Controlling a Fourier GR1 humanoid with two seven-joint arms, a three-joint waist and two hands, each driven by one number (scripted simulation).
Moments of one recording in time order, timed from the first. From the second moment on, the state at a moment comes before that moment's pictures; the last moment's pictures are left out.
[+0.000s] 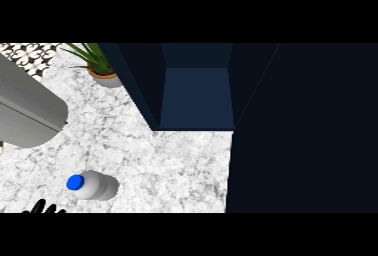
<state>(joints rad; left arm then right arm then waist) 0.81 0.17 -0.09 -2.29 0.27 -0.34 -0.13 0.53 -0.01 0.18 -2.28 -0.24 0.17 0.01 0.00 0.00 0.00</state>
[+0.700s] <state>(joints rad) 0.66 0.17 0.09 -2.06 0.30 -0.39 -0.19 0.60 -0.03 0.19 -2.27 -0.24 0.22 -0.08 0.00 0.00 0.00</state>
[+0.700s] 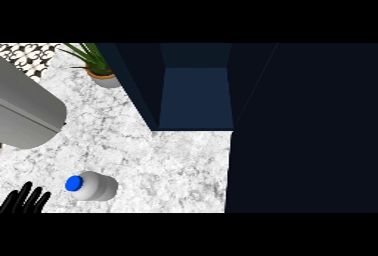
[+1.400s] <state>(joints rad) 0.37 0.20 0.19 -1.66 0.18 -0.42 -0.27 0.63 -0.02 0.23 -2.25 -0.21 0.22 -0.12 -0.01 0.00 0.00</state>
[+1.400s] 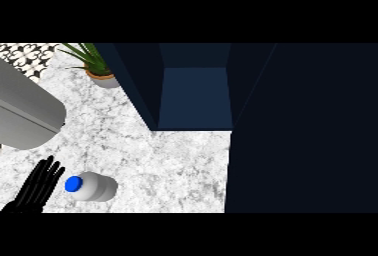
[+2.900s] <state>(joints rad) -0.09 0.23 0.25 -0.69 0.06 -0.48 -0.63 0.65 -0.07 0.22 -2.24 -0.24 0.25 -0.16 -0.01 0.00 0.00</state>
